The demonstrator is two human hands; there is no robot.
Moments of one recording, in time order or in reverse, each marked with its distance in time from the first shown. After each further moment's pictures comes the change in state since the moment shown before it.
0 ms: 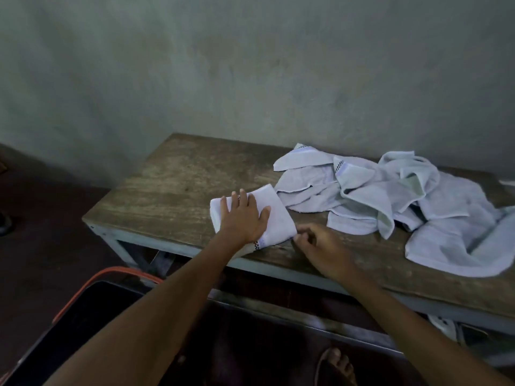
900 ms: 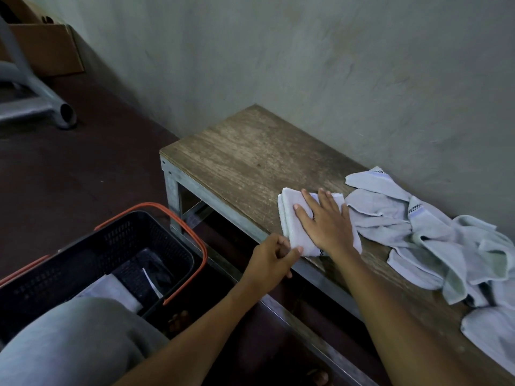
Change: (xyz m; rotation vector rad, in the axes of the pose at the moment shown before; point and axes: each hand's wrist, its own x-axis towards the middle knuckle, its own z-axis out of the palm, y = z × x) left_hand -0.118 -0.044 0.032 -1.340 0.178 -0.184; right_hand 0.089 -0.063 0.089 -0.877 -0.139 -0.207
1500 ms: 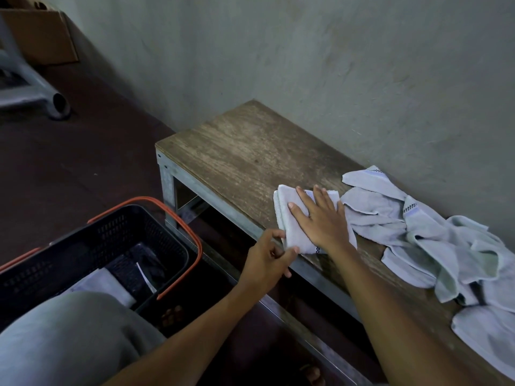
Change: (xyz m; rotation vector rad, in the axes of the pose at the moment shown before) left_hand -0.005 -0.005 0.007 -0.121 0.053 -0.030; right_hand 0.001 0.001 -0.003 0.004 -0.045 -0.029
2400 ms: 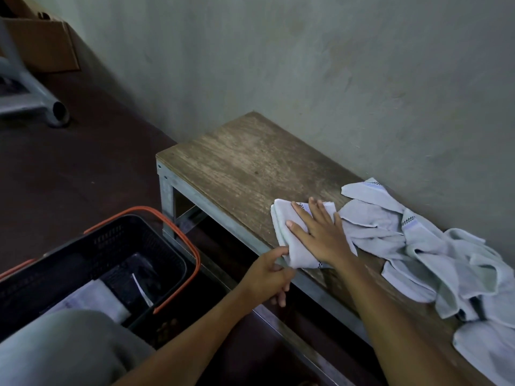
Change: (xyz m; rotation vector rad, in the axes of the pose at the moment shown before) left_hand 0.003 0.009 -0.013 0.008 -0.307 -0.109; right_hand -0.005 0.004 -0.005 0.020 -0.076 -0.108
